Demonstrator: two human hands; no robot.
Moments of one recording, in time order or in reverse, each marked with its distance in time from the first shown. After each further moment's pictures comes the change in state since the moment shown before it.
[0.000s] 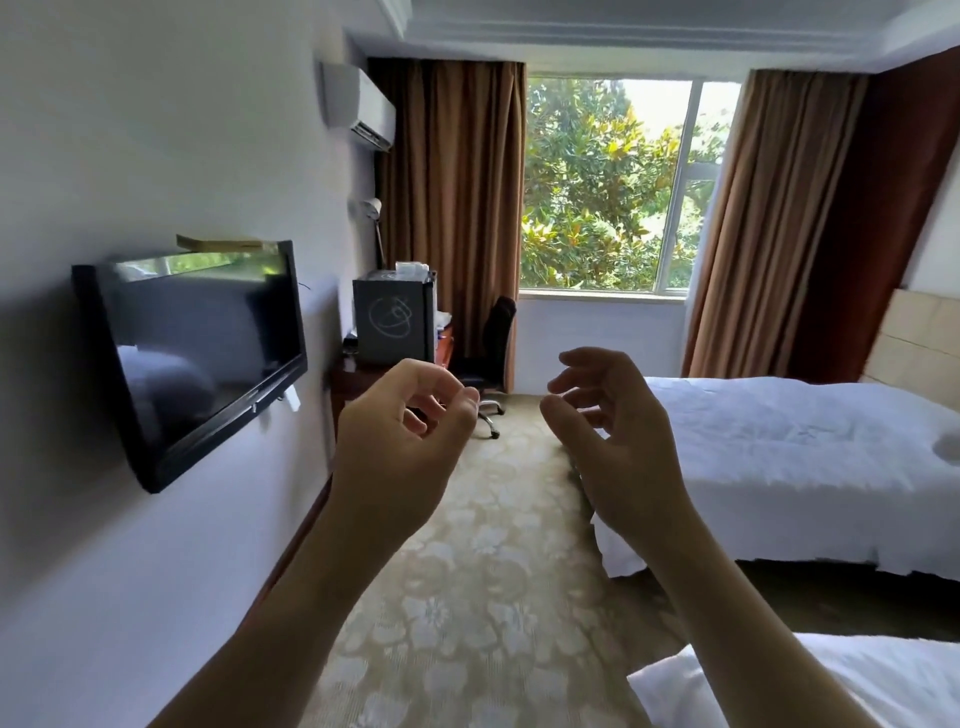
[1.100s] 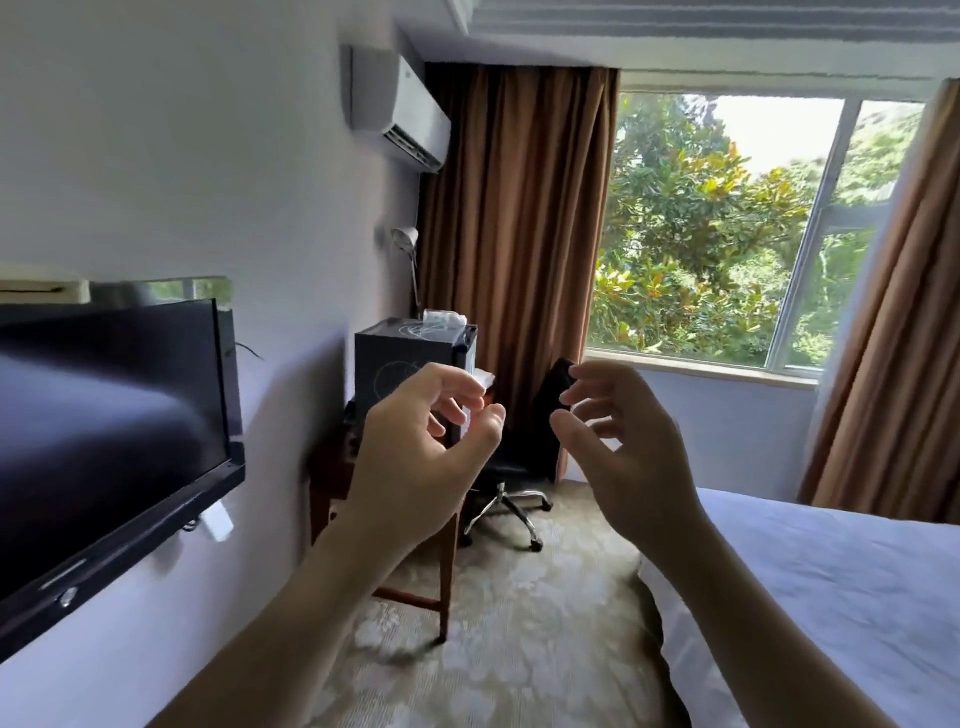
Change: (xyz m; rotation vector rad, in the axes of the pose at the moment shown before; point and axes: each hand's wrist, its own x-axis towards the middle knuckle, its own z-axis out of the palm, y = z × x) left_hand 0.474 -0.485 0.296 0.054 0.071 0.082; right_hand 0.526 0.502 0.219 0.005 -0.106 -0.151
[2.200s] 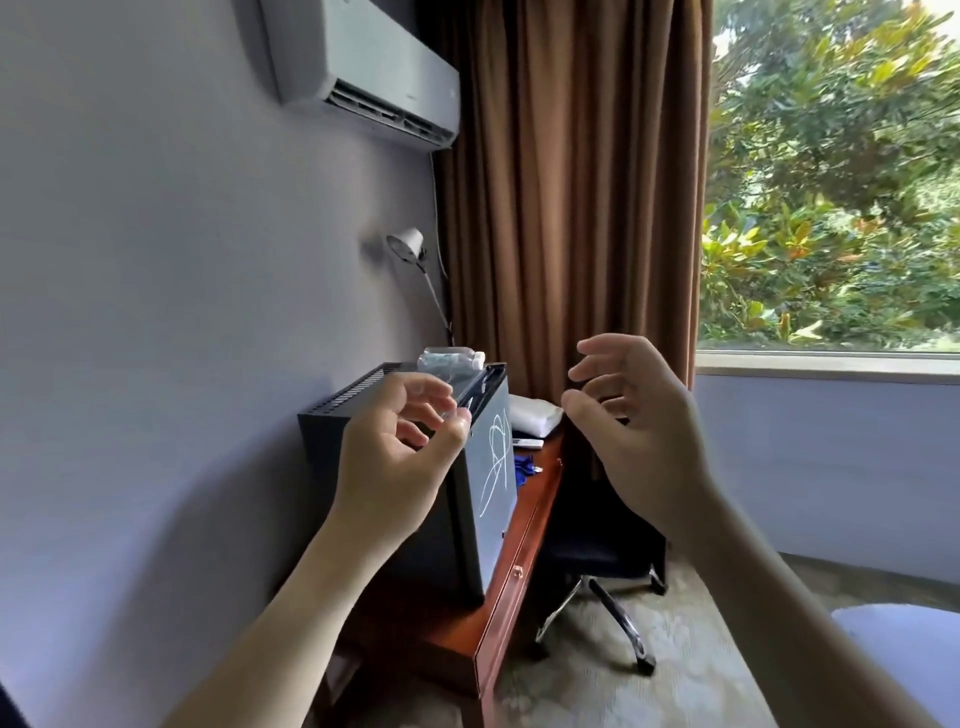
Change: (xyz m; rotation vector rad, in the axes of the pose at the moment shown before) left_hand 0.373 -0.434 0.361 0.162 0.048 -0.107; right_hand 0.426 0.559 0.096 0.320 0.001 0.041
